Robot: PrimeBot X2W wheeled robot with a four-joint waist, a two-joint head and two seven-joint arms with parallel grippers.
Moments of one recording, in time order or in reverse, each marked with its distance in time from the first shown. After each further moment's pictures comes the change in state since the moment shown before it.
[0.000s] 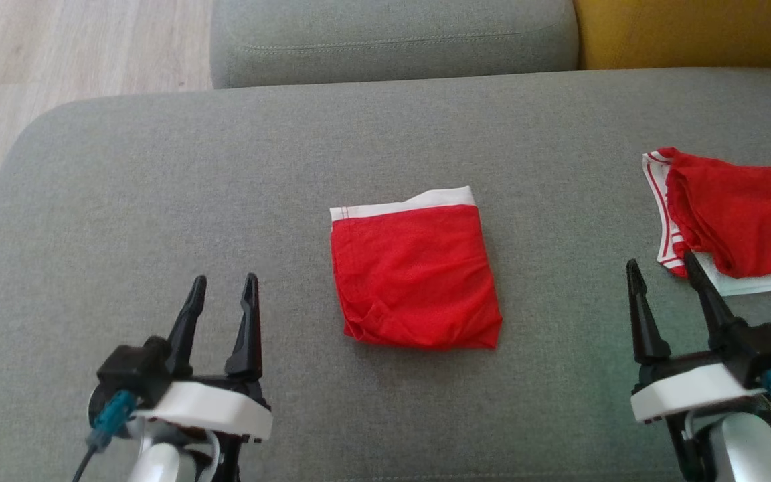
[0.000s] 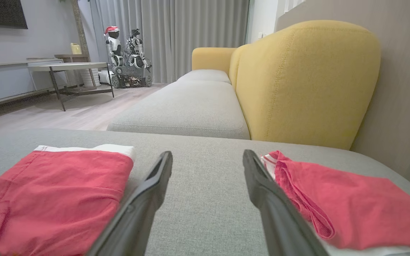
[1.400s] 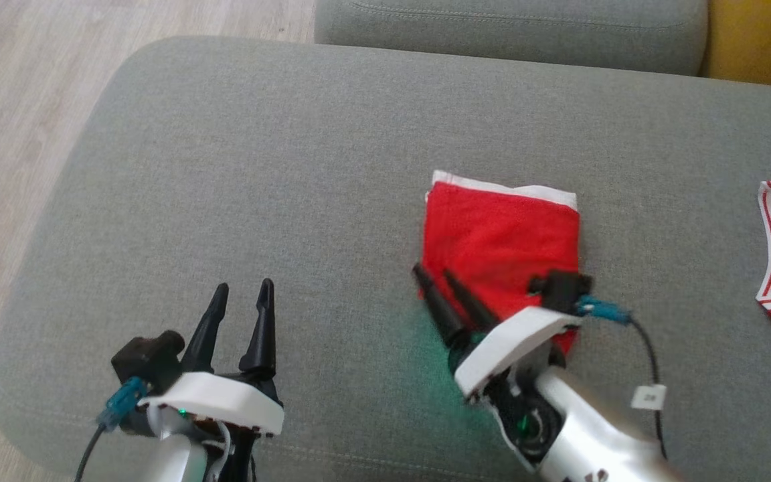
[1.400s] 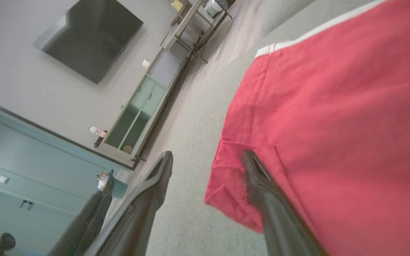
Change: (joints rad) left arm -0.050 0.000 -0.043 0.125 -0.133 -0.021 0.000; right arm -0.372 0.068 0.742 0.356 1.064 0.000 0.109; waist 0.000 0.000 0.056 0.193
